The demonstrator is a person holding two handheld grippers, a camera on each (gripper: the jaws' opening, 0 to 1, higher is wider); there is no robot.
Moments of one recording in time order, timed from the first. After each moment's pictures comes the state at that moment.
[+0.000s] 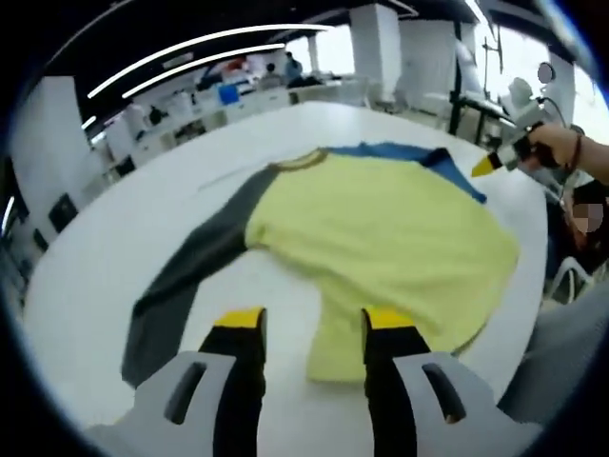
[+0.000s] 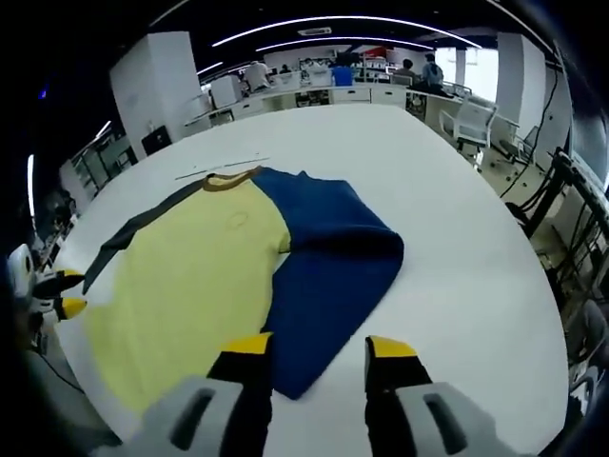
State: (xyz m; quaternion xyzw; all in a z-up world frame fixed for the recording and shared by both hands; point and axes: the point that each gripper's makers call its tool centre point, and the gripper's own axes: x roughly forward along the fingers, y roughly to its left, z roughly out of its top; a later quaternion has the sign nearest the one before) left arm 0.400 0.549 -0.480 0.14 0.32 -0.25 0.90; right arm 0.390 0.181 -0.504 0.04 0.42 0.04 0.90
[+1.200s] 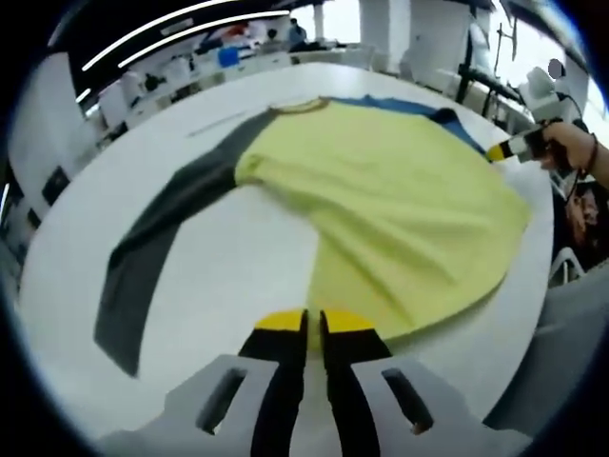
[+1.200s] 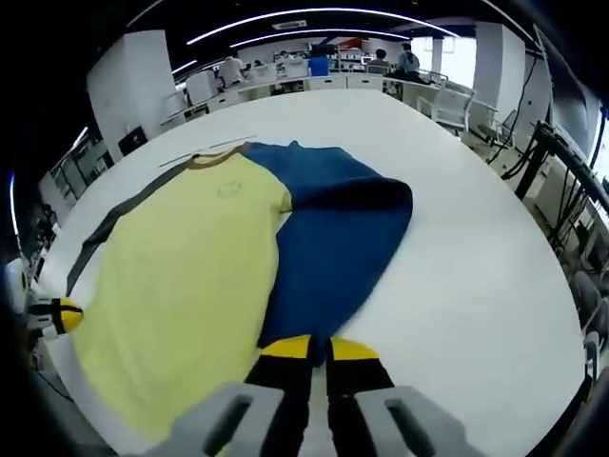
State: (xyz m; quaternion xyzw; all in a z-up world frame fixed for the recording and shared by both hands) left arm 0.378 0.554 -0.530 0.14 0.40 -0.25 0.87; right arm 0.381 0.187 -0.546 0.06 0.43 -0.01 0.90
